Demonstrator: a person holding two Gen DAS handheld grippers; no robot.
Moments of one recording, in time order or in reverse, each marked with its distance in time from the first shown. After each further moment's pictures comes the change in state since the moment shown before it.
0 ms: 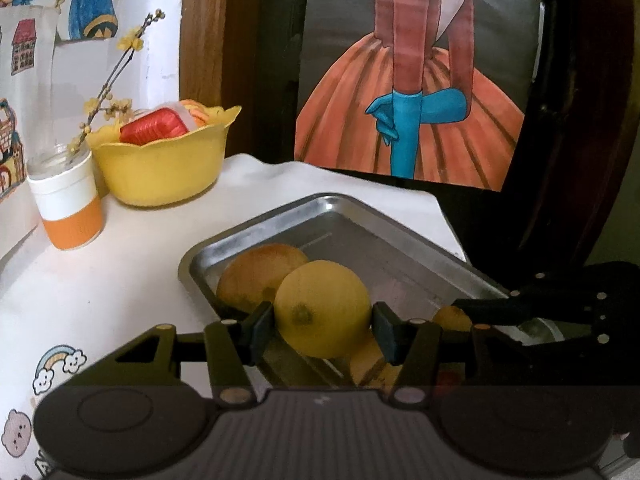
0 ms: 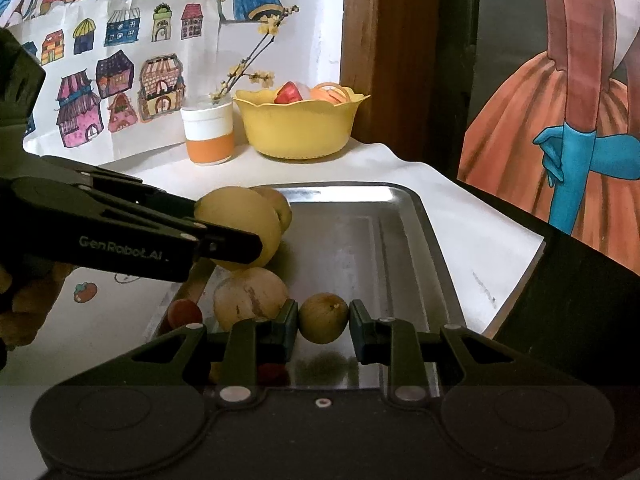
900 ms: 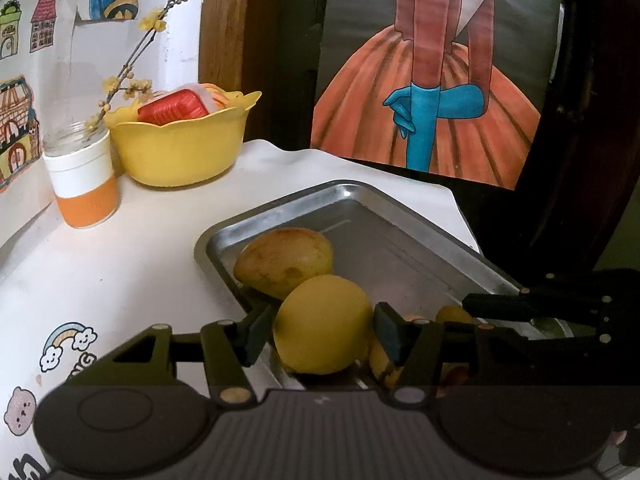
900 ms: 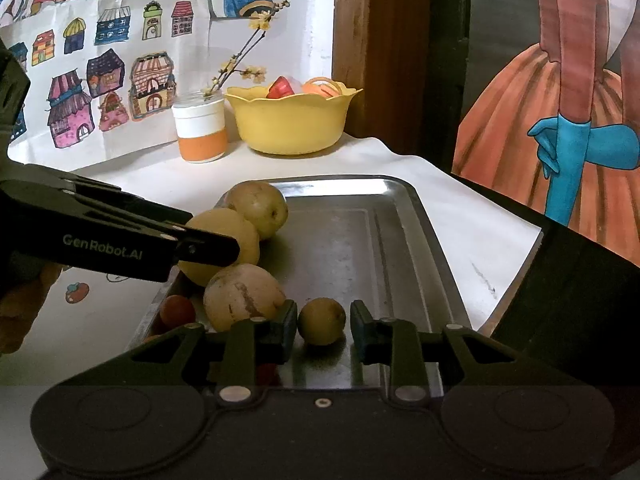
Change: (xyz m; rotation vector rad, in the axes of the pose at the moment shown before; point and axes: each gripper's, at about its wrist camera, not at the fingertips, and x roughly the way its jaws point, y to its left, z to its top) left arm -0.001 0.008 -0.003 -0.041 0.026 0.030; right arm 0.005 0.000 -0.003 0.020 0.002 -0.019
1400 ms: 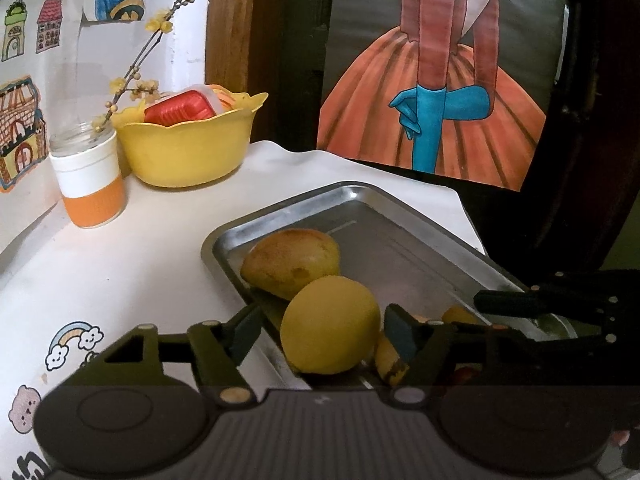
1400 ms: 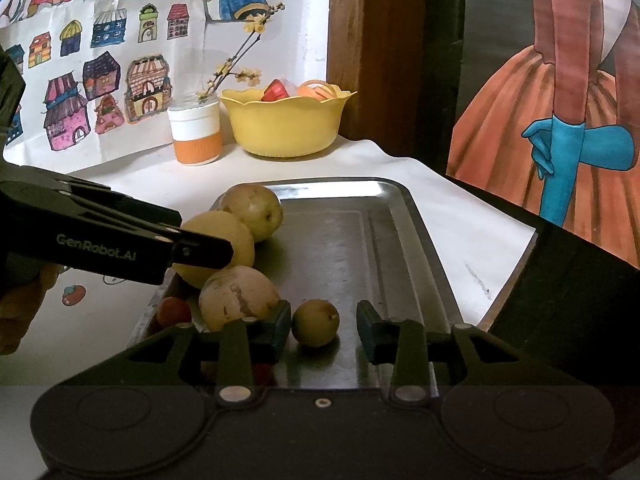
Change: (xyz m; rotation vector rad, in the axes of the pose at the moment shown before) left arm -0.002 0.001 0.001 -0.006 -0.005 0.019; right arm -0.002 -0.003 0.000 0.006 -0.008 -0.012
